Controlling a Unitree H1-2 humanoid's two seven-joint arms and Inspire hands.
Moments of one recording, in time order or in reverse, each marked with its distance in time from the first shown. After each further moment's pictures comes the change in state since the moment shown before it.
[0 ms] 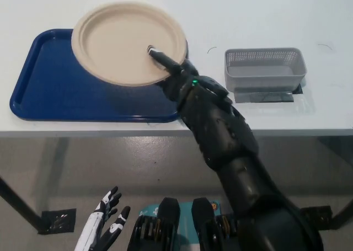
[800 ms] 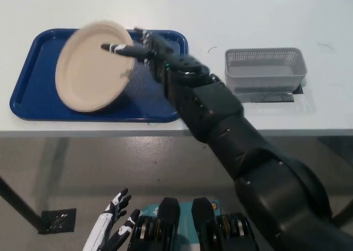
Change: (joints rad) left_arm -0.004 0.003 -0.041 0.000 0.001 0.003 -0.014; right_arm -0.175 -0.059 0.167 0.248 -0.273 -0.117 0.300
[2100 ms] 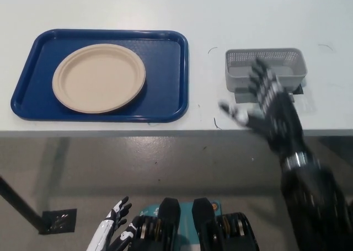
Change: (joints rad) left_arm -0.006 -0.002 -0.001 0.075 0.002 0.005 0.000; right_arm 0.951 -0.245 0.051 -1.266 -0.184 0.045 0.000
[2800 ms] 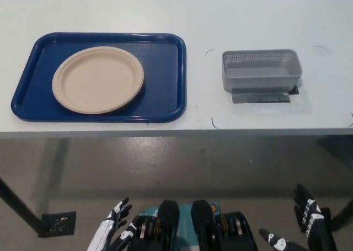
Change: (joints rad) left_arm -0.011 0.001 0.000 0.032 0.004 -0.001 0.000; right_arm 0.506 -0.094 0.065 0.008 -0.186 -0.286 -0.025
